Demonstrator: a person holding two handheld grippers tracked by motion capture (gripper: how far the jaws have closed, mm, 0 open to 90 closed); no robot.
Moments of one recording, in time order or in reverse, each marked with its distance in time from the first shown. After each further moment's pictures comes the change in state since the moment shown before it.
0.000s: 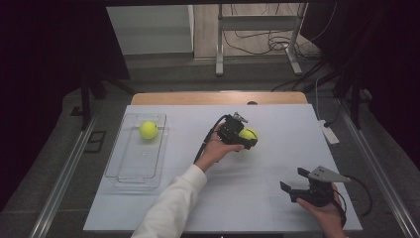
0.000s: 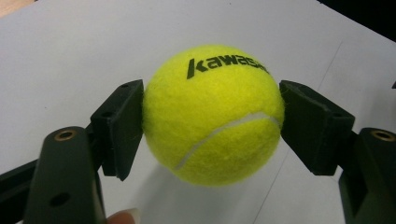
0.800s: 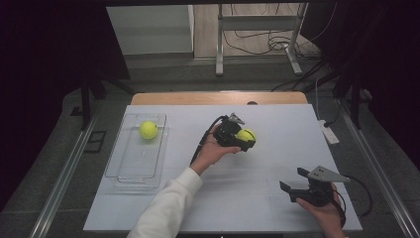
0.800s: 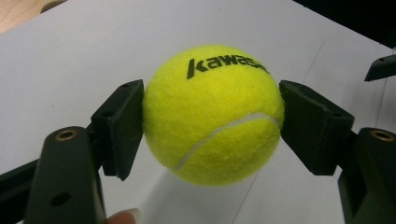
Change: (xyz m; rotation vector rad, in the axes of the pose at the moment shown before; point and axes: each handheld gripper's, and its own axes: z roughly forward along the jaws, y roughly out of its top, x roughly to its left) left arm -0.007 -0.007 -0.022 -0.035 -0.007 0.023; right arm 0.000 0.000 0.001 0.000 -0.003 -0.003
